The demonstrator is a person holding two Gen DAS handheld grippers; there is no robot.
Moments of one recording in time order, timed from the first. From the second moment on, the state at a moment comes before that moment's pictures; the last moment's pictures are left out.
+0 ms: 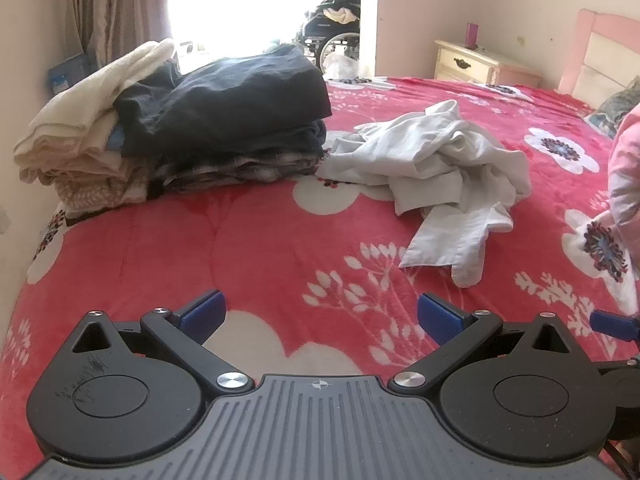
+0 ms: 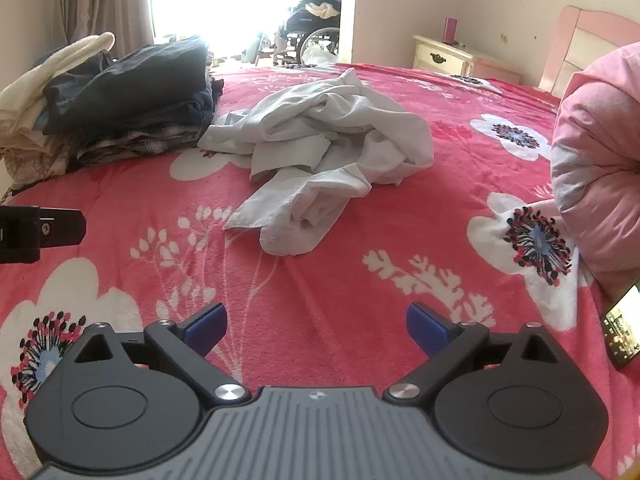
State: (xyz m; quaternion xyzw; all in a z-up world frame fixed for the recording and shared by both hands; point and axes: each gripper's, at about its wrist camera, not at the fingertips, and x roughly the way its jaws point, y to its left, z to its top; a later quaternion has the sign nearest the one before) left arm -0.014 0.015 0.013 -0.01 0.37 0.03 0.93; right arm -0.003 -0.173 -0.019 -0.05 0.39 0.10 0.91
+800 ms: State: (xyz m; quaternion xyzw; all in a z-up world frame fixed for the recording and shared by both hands) left arm -0.016 0.009 0.011 0.00 0.38 0.03 0.93; right arm -0.003 -0.171 -0.020 -0.06 0.39 0.10 0.91
